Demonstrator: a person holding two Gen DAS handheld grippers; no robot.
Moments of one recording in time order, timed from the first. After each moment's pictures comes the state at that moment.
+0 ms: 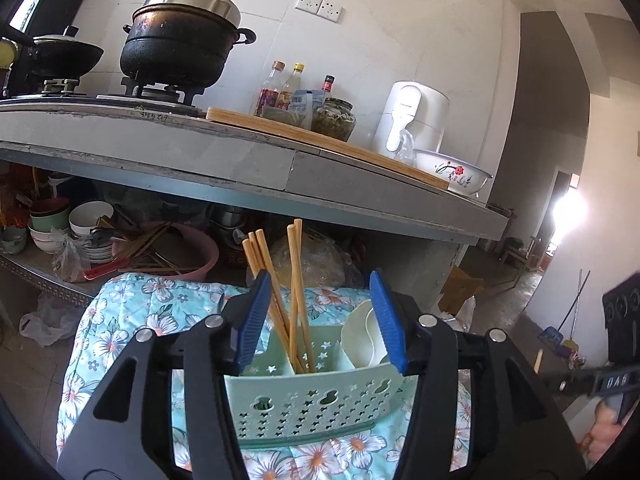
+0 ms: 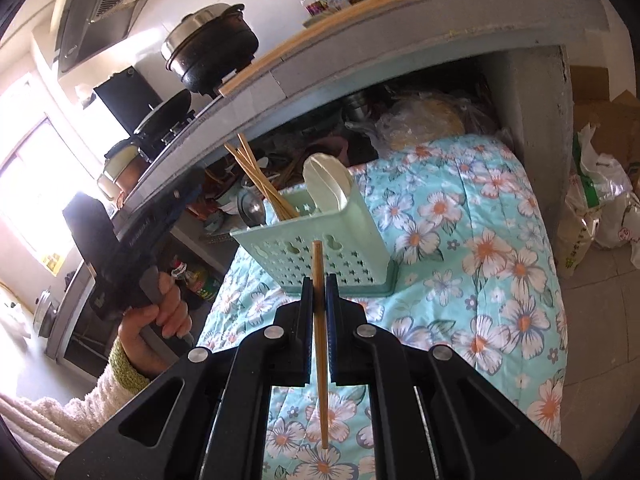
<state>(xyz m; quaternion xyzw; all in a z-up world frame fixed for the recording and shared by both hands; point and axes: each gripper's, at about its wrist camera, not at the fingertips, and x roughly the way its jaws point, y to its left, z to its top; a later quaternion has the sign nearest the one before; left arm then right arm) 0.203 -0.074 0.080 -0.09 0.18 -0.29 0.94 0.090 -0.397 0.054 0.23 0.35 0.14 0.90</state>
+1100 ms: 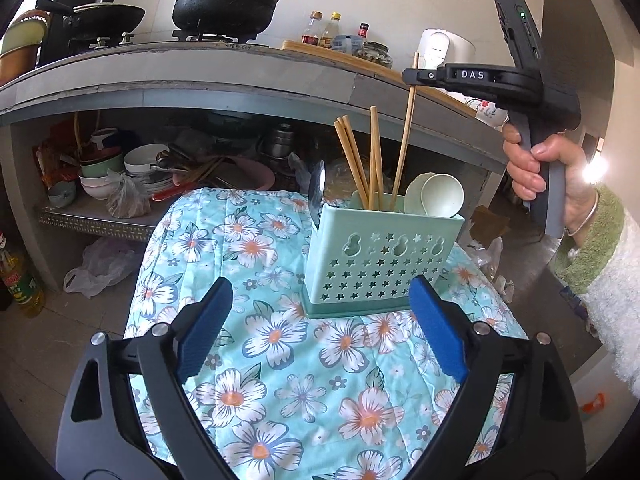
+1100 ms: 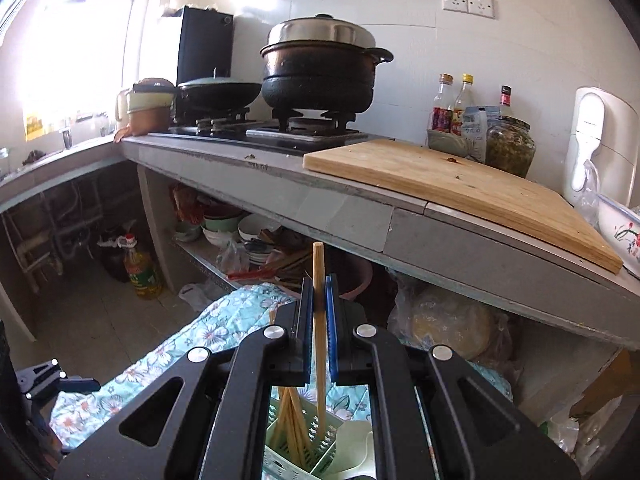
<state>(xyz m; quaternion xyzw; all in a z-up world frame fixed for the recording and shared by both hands) 0.137 0.009 0.026 -0.05 0.27 -0.24 0.93 0.249 -0.260 0.142 -0.08 0.22 0.16 0.96</state>
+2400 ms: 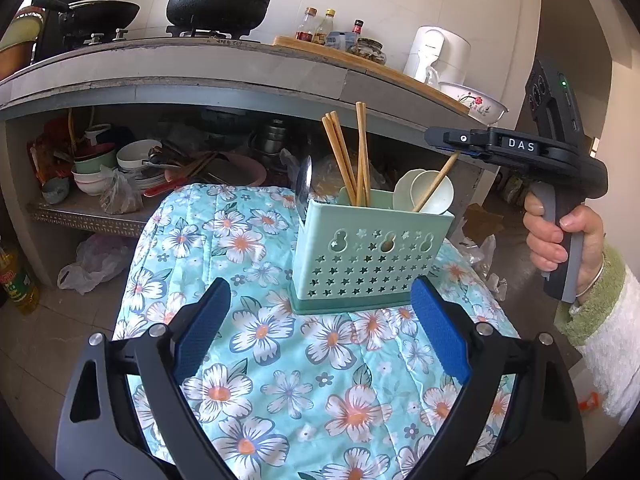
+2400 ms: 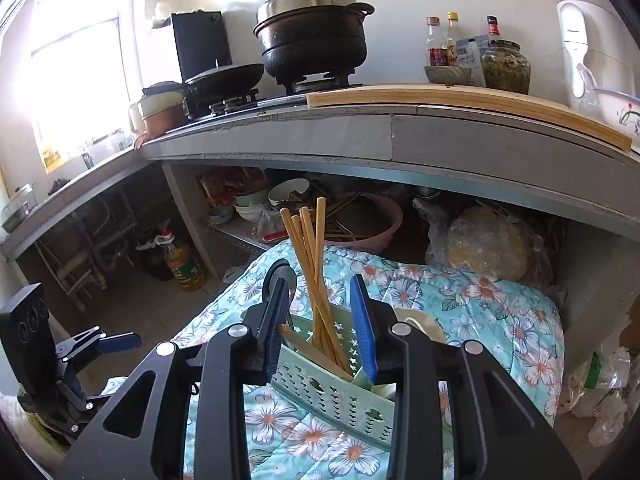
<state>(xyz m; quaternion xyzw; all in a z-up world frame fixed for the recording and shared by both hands) 0.132 0.000 0.027 -0.05 0.28 -0.25 0.93 0.209 -0.304 0.097 0.03 0.28 0.21 0.94</state>
